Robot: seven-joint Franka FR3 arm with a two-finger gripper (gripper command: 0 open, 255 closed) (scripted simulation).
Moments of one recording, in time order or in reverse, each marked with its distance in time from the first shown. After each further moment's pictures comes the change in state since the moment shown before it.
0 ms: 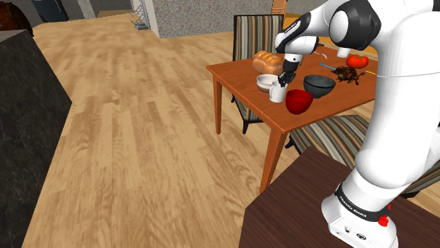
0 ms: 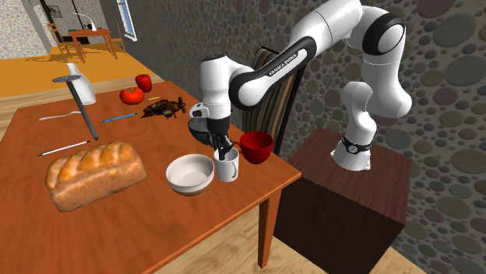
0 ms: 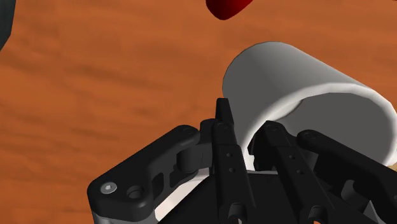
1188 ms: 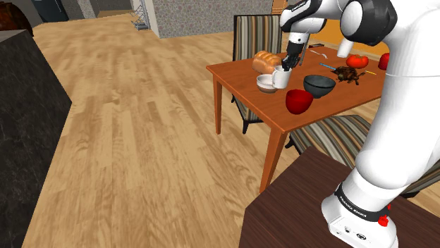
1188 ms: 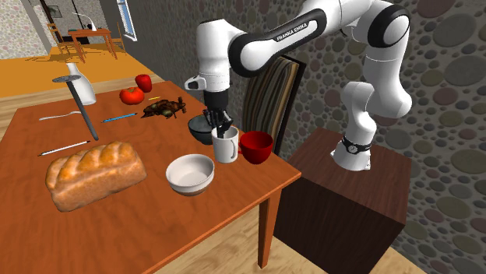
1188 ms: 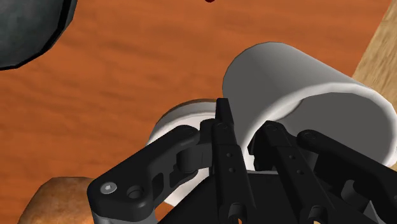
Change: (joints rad) arm 0.011 -0.085 -0.025 0.117 -0.059 -0.191 0.047
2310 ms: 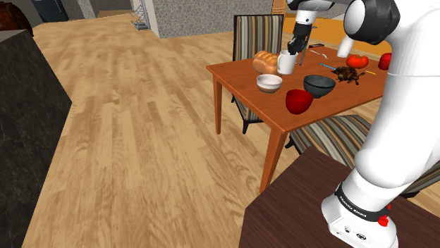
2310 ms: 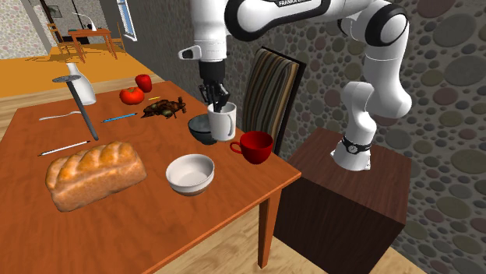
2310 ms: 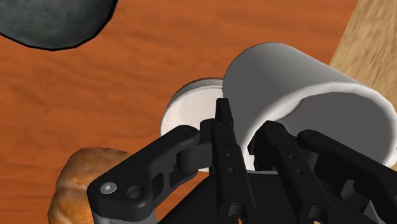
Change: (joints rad) arm -0.028 -0.013 -0.017 0.189 -0.014 -0.201 0.001
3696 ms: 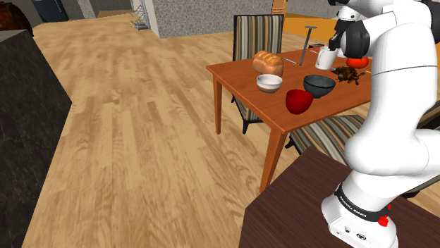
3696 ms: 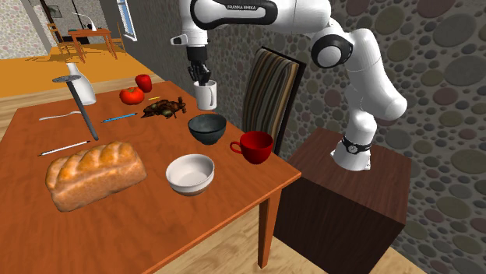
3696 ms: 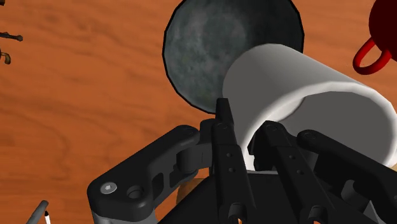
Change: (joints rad) arm -0.420 0.317 -0.047 0.478 0.159 -0.221 -0.353
